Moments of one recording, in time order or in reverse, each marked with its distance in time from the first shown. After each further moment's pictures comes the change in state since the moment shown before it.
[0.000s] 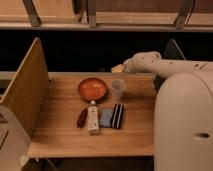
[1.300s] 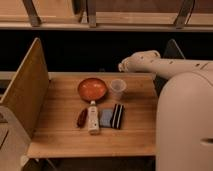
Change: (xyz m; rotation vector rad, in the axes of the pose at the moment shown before) arm -0.017 0.028 -0.014 -0.032 -0.049 -0.104
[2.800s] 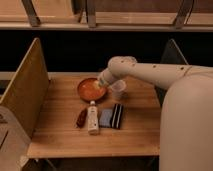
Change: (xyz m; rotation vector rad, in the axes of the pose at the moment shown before) arm 0.084 0.174 0.013 -0.346 0.283 -0.285
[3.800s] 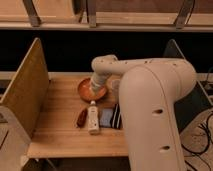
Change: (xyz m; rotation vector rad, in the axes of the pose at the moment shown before) arm 0.028 -0.008 0.062 0.015 0.306 0.006
